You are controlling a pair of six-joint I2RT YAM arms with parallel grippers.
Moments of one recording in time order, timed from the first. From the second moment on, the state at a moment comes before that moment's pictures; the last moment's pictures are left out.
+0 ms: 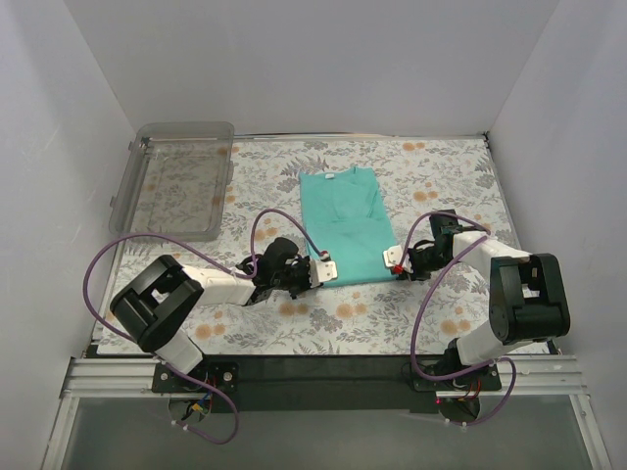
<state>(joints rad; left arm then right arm) -0.78 1.59 0.59 0.31 0.38 0.55 0.12 1.53 0.75 -0.64 -0.75 -1.68</state>
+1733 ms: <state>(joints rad) -0.70 1.26 0.81 0.07 0.32 0.56 0.12 1.32 1.22 -0.93 -0.85 -1.25</state>
